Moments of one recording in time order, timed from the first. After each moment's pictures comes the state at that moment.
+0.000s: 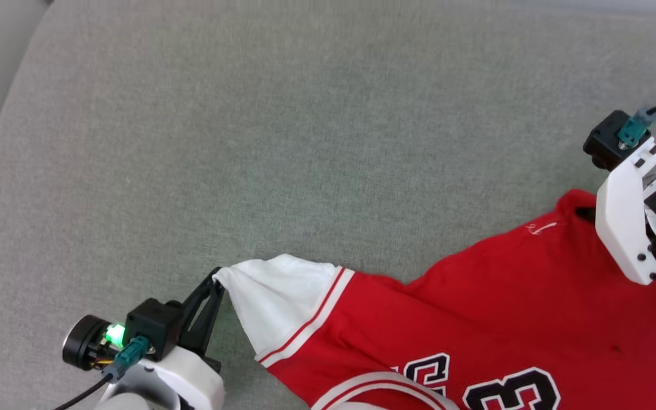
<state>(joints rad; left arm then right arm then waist) -0.33 0.73 -0.90 -0.04 -0.73 0.37 -0.24 -0.87 -0.85 0.91 0.17 0.86 0.13 0.79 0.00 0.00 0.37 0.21</state>
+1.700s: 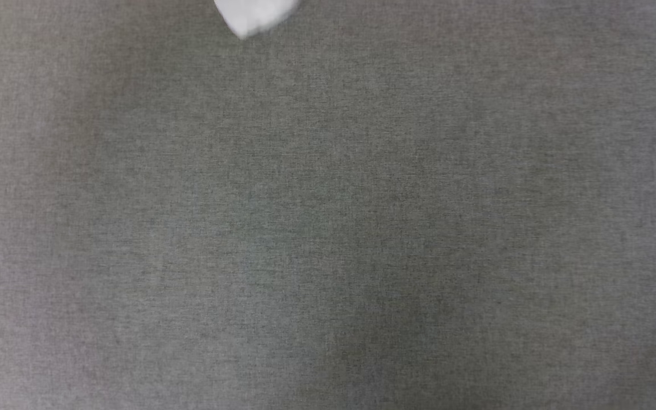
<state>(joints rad) -1.79 0.61 -0.69 0.43 -0.47 0.01 -0.08 -1.77 -0.66 0.64 0.45 0.39 0.13 0.29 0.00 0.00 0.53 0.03</state>
